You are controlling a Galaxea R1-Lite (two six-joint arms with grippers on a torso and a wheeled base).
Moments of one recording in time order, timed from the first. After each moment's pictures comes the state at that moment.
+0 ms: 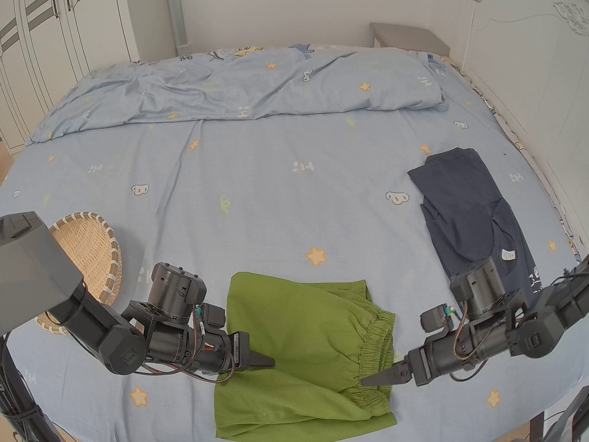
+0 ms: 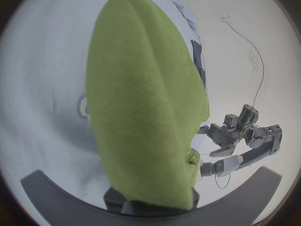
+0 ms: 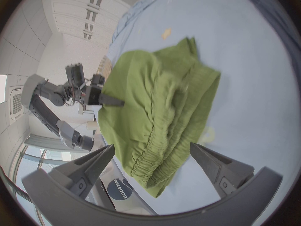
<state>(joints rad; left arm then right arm) -0.47 1.98 -0.61 -0.54 -0.55 -0.59 0.53 1.84 -0.58 -0.30 0.54 0.25</state>
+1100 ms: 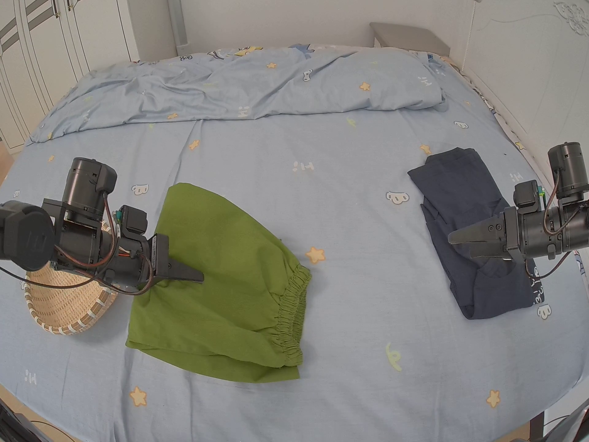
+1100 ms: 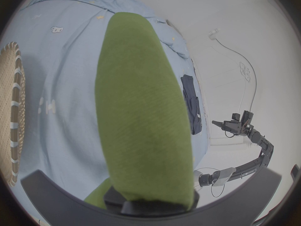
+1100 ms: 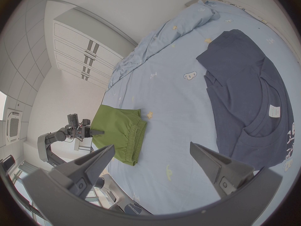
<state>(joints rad) -0.21 1.67 -1.01 0.12 -0.56 -0.36 0.12 1.56 -1.02 0.19 0.64 0.25</state>
